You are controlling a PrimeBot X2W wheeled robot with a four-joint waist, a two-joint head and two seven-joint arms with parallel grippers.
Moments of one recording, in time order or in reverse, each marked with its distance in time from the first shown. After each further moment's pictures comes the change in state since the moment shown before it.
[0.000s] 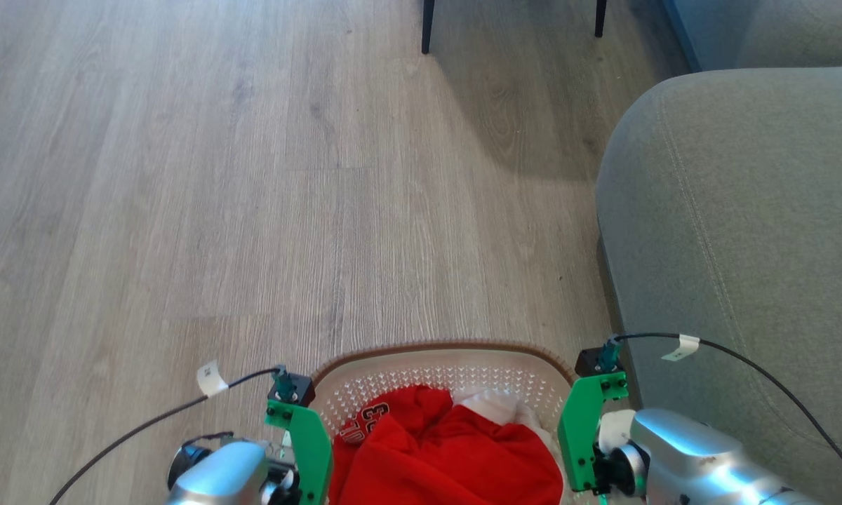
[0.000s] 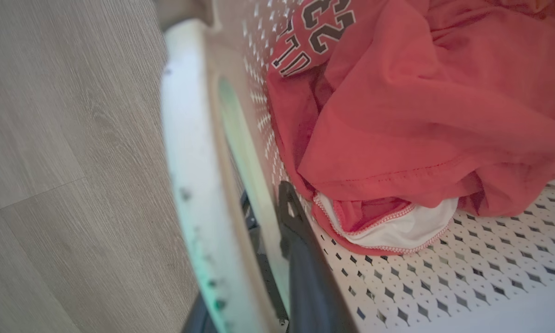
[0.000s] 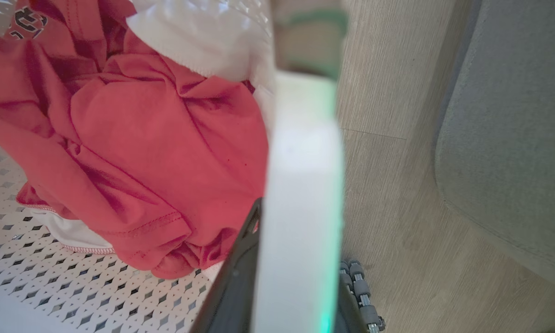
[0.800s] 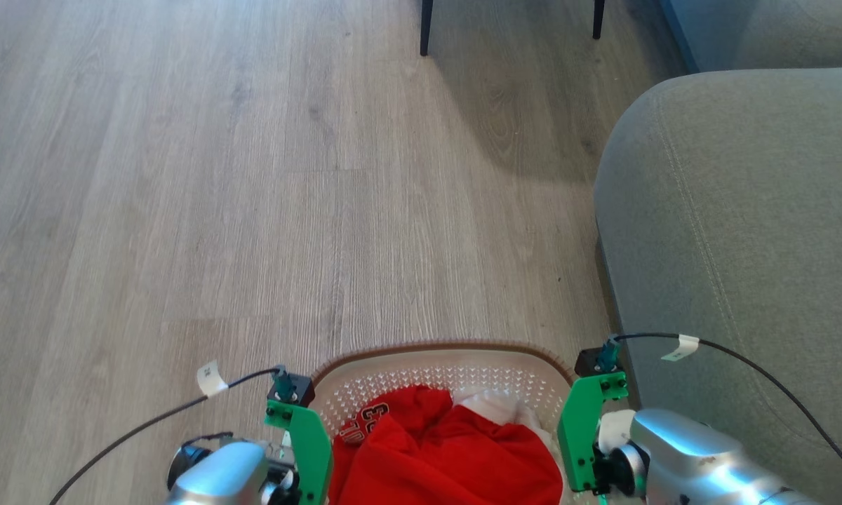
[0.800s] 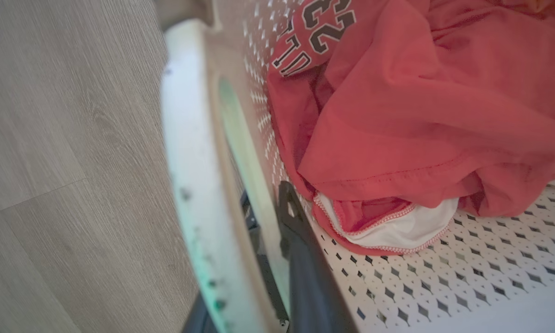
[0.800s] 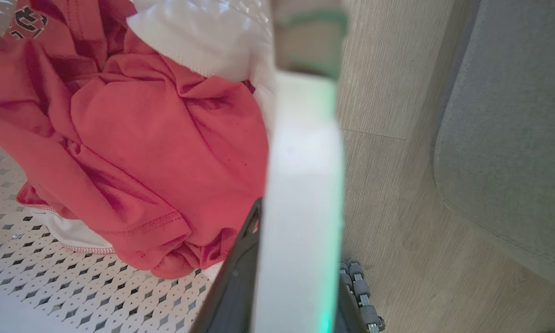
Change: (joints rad) left arm 0.000 -0.002 0.000 0.002 0.000 0.000 0.000; right arm 0.000 0.000 0.001 -0.001 0.000 0.000 0.000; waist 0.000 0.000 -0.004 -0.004
